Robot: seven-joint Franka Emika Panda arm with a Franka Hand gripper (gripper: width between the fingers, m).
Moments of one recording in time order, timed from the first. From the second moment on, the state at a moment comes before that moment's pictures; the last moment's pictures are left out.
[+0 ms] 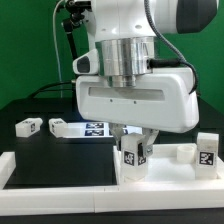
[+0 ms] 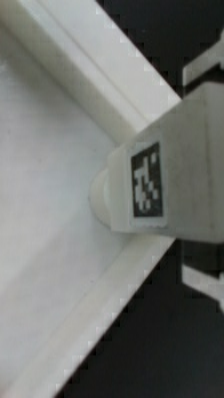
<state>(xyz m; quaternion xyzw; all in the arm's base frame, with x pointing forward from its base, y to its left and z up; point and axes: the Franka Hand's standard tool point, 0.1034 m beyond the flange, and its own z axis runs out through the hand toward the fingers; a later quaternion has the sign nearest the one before) 0.626 0.006 0.069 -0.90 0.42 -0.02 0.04</state>
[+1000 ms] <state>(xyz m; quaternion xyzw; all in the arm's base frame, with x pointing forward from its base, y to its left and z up) 0.627 0.008 0.067 -0.55 0.83 0.02 0.10</state>
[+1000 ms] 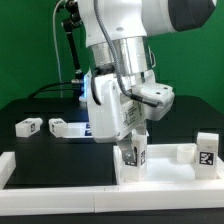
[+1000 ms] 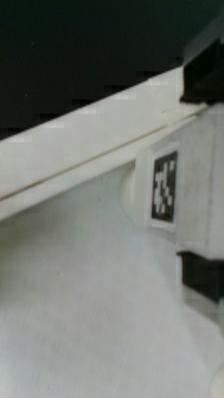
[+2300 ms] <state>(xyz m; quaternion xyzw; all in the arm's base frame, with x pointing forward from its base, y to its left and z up) 0.627 0.005 0.068 -0.94 0.34 -0.06 0.05</state>
